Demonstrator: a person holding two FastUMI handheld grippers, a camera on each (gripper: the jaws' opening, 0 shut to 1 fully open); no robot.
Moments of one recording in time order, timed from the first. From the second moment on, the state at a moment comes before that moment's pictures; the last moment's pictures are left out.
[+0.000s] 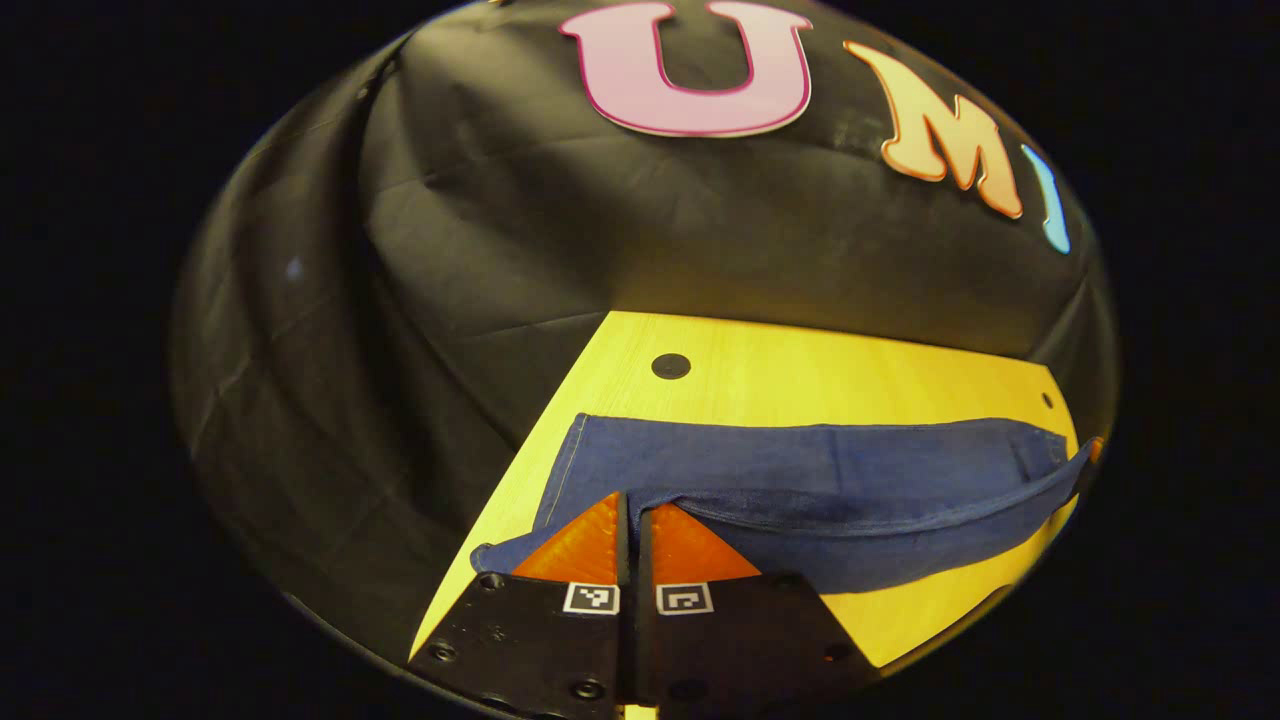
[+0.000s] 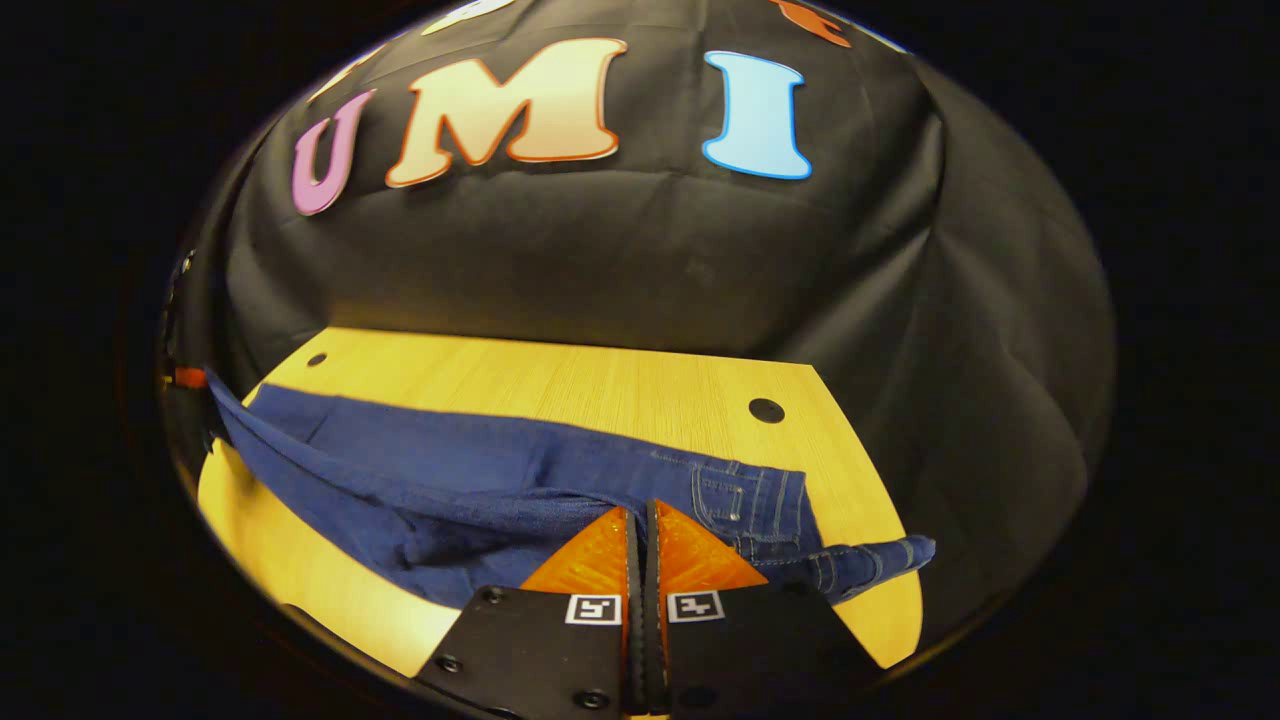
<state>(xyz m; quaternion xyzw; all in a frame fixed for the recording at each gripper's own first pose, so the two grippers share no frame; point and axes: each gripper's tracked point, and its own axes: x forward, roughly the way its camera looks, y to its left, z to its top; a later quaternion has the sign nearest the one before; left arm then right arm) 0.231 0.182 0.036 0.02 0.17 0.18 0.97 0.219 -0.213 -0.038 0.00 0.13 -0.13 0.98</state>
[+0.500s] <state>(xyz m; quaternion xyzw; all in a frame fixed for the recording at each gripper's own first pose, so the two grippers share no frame) 0.332 0.194 -0.010 0.06 0.18 0.26 0.95 0.344 -0.230 -0.112 0.09 0.13 -0.16 0.97</state>
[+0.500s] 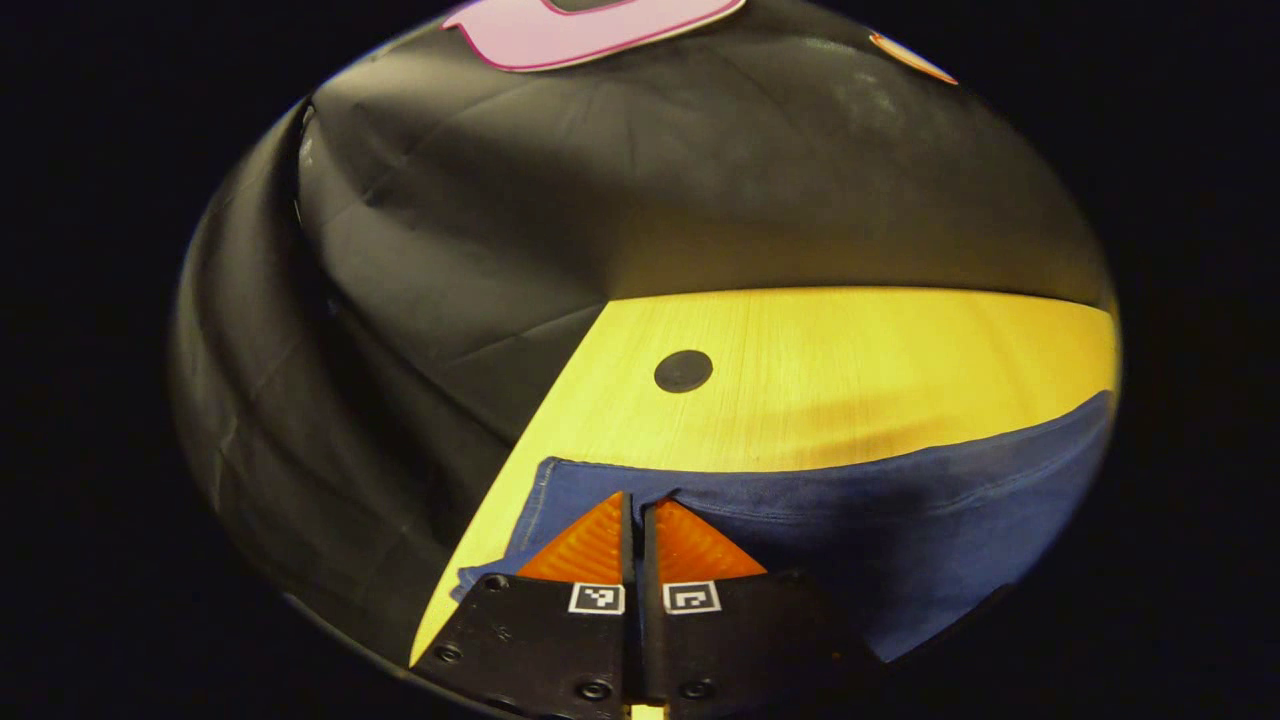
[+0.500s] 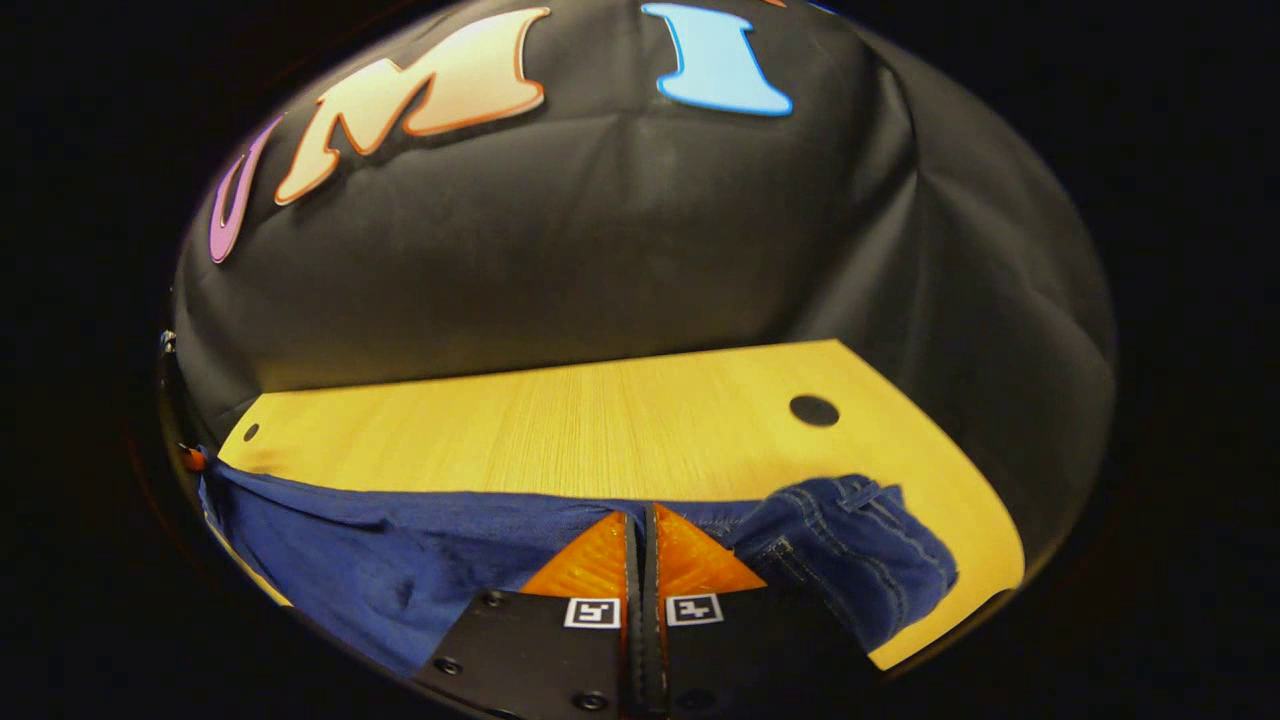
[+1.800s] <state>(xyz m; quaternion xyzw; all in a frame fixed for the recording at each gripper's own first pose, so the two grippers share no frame) 0.194 0.050 0.007 0.00 0.09 0.18 0.98 0.209 -0.391 -0.165 0.24 0.21 -0.17 0.93</state>
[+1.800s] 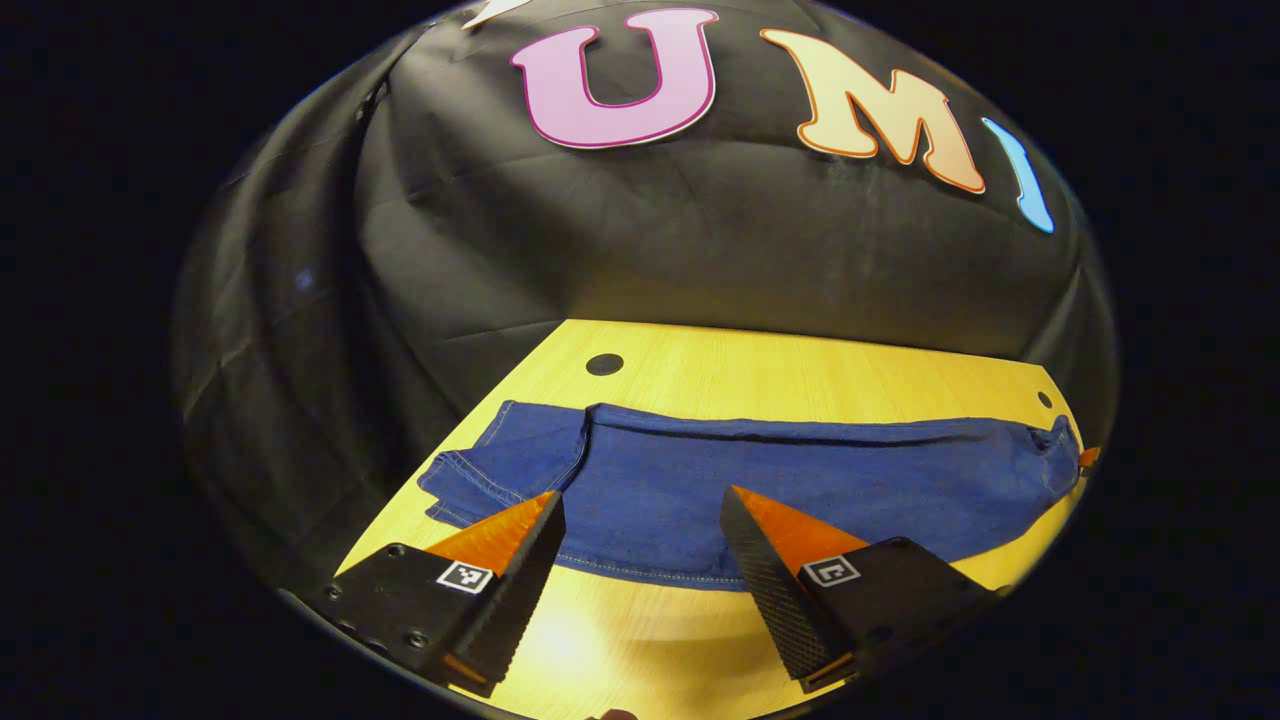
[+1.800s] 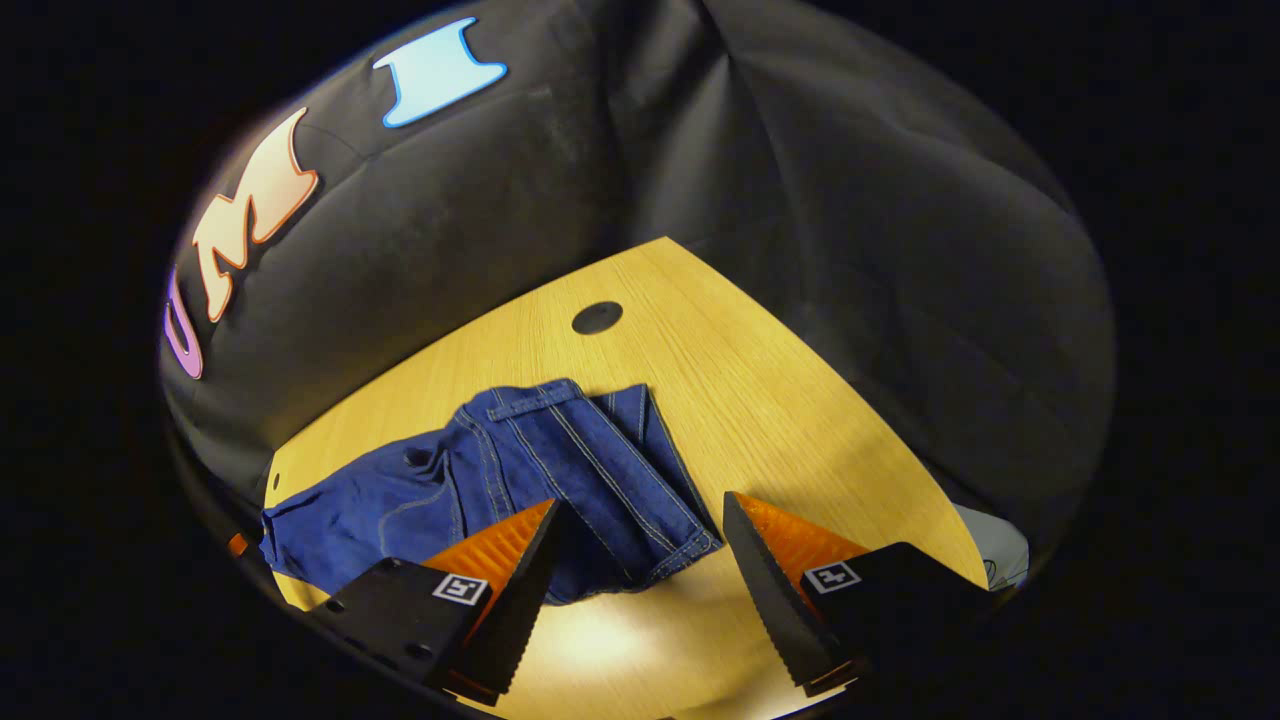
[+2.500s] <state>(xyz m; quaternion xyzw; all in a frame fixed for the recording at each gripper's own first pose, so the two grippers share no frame) 0.166 0.023 0.003 -0.02 0.09 0.18 0.98 0.212 -0.372 -0.180 0.21 0.18 -0.16 0.95</state>
